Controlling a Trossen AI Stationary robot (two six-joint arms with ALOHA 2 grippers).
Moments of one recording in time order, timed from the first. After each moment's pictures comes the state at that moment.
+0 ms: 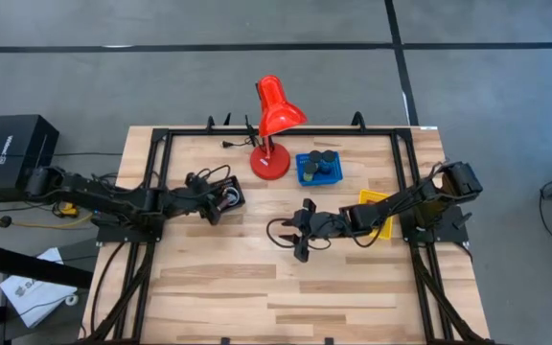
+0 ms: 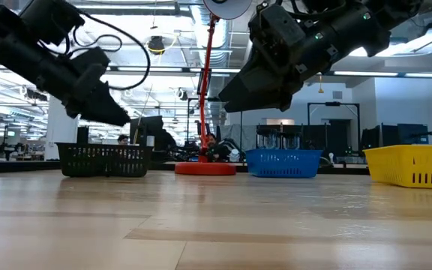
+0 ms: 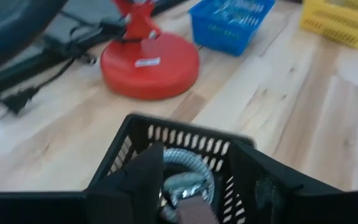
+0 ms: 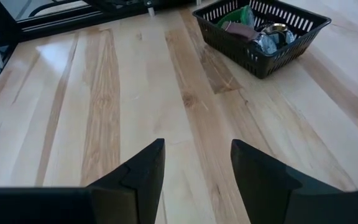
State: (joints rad) left arm -0.02 0.91 0.21 0.15 -0.55 -0.38; right arm 0.23 1.68 0.82 0.32 0.29 0.34
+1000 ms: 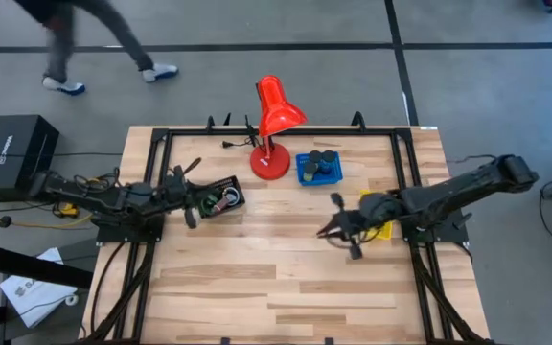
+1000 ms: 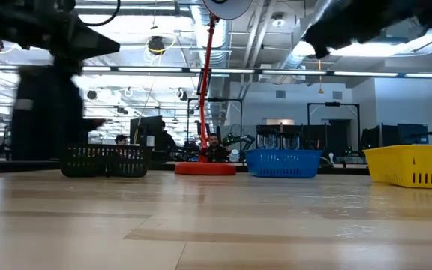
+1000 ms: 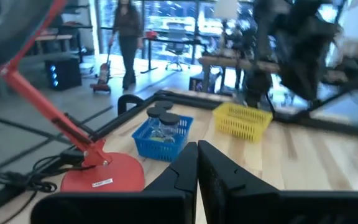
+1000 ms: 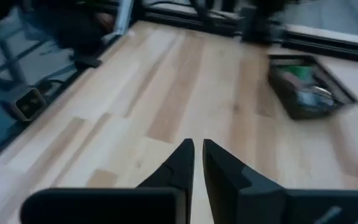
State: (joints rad) left arm -0.18 0.43 0.22 0.18 -0.55 -0.10; right arm 0.22 1.12 0.64 0.03 -0.02 -0.08
